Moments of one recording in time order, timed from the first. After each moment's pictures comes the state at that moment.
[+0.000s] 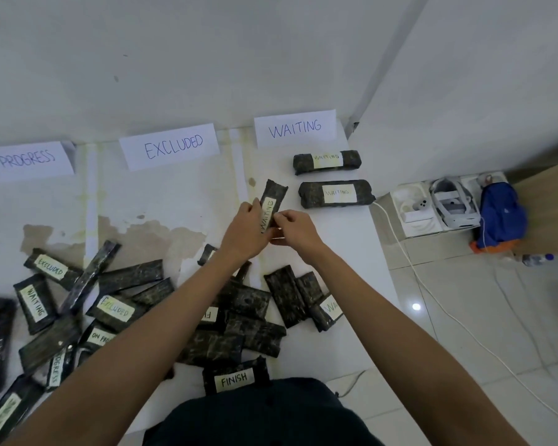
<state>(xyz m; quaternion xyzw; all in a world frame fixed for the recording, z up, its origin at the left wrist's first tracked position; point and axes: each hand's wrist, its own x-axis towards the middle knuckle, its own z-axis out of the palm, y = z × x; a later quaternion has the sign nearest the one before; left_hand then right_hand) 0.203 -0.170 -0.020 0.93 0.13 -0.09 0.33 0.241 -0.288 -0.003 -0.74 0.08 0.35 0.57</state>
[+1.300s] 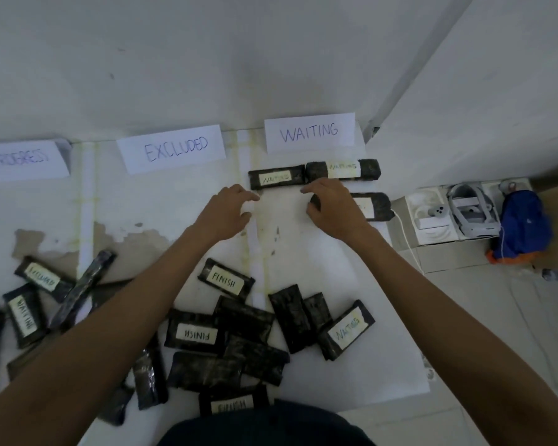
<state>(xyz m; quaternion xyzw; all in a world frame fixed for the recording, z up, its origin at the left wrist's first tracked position) 0.245 -0.091 -0.038 0.95 0.03 -0.11 0.29 0.329 -0.318 -0.013 -0.92 -0.31 0.10 0.23</state>
